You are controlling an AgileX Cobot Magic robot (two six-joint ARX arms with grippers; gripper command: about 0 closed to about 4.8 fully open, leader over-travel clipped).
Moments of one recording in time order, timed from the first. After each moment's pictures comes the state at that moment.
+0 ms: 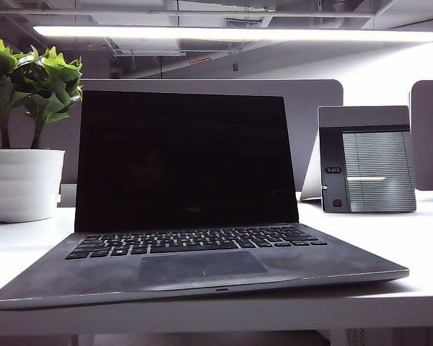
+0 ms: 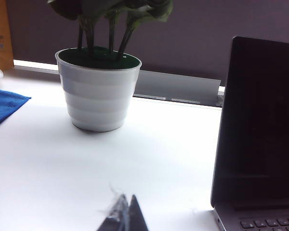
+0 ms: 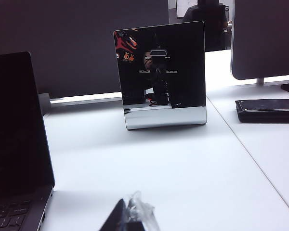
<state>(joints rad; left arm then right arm) 0.00 0.00 0.01 0.02 -0.03 -0.11 0.03 0.00 0.01 0.07 -0.02 0.11</state>
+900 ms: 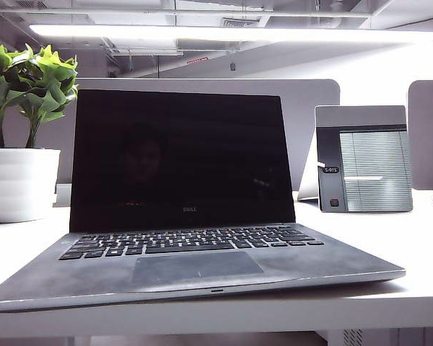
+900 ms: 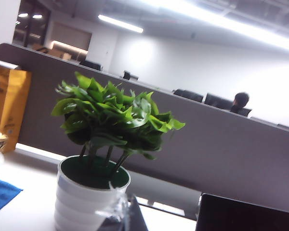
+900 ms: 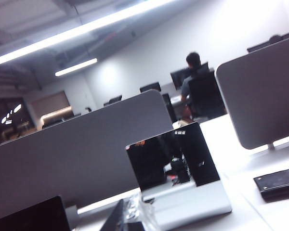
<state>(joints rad) 0.00 0.08 0.26 0.16 -0.12 -0.24 0.03 0.19 0.23 0.31 0.06 0.35</state>
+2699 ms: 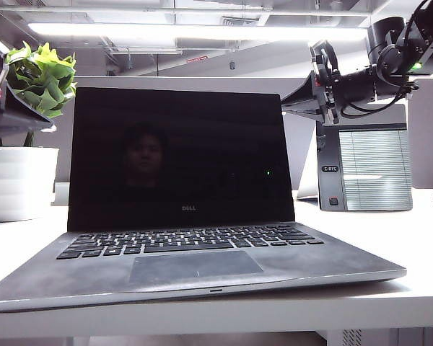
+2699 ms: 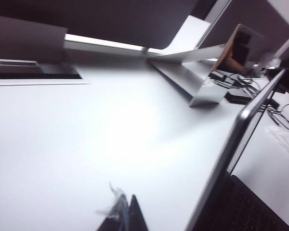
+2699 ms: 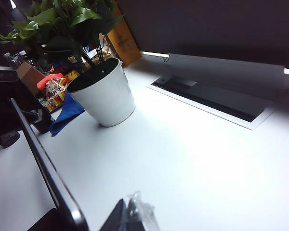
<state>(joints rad) 0.24 1.70 0.93 0.50 1.04 -0.20 0.08 2.09 1.62 0.25 -1.07 0.20</state>
